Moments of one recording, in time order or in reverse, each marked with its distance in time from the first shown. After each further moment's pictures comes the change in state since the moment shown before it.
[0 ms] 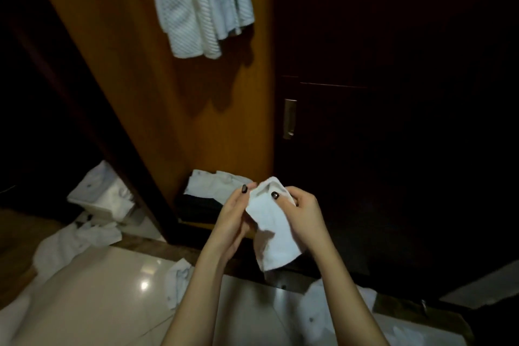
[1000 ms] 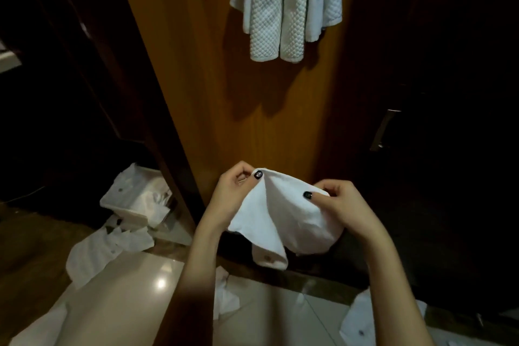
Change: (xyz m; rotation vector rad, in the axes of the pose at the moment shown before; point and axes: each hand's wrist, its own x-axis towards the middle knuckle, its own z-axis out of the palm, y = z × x) left_hand 0.041 0.151 -0.217 0.493 -0.013 0.382; right_hand 0.085 -0.069 0.163 -0.130 -0.117 0.070
